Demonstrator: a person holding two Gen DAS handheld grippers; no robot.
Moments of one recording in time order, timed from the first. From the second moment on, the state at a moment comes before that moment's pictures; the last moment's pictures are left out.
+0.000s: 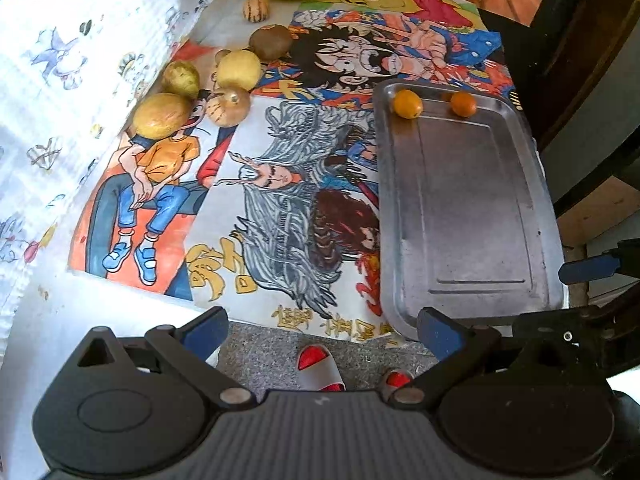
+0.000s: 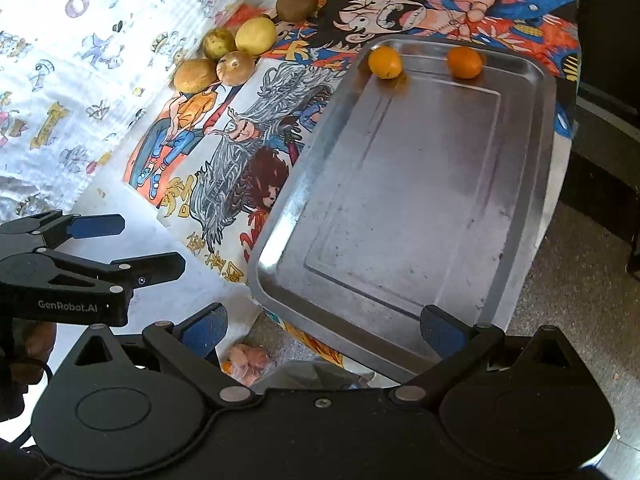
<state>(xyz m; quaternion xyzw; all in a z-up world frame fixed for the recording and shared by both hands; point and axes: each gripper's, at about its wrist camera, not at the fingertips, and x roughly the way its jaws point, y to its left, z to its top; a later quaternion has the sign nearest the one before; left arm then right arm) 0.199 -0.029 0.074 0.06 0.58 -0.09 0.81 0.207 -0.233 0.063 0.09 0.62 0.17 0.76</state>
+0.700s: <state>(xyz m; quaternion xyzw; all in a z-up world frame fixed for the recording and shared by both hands) 0.262 0.044 0.070 0.06 0.55 -0.02 0.83 0.274 -0.171 0.072 0.01 0.56 0.19 0.81</state>
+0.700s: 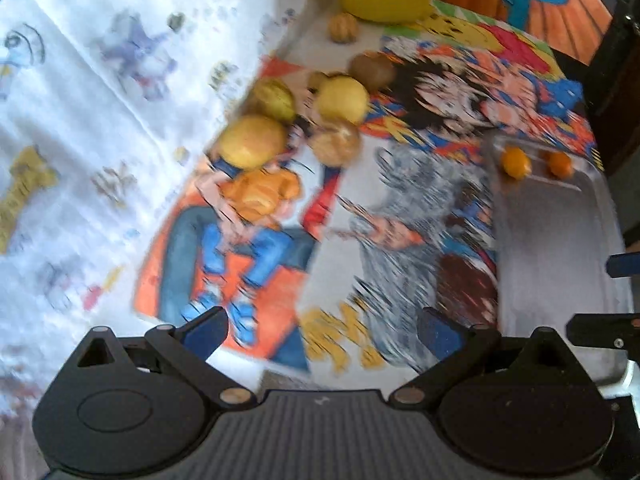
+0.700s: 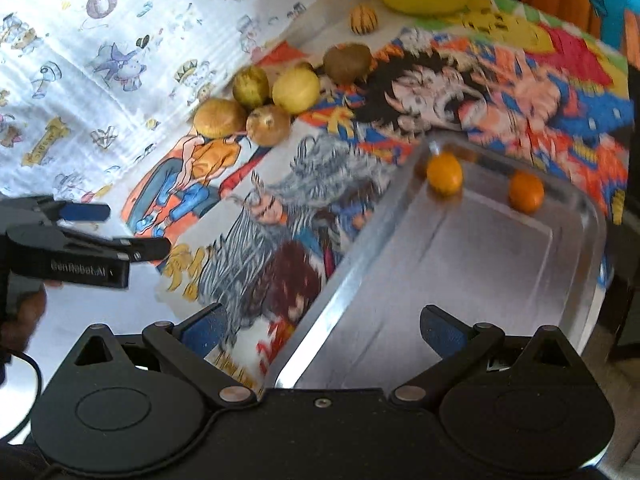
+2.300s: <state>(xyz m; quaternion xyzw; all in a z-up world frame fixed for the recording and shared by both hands) 0.405 0.131 0.008 -0.20 0.49 0.11 0.84 0.380 -0.046 -0.004 -0.25 0.37 0.34 0.83</state>
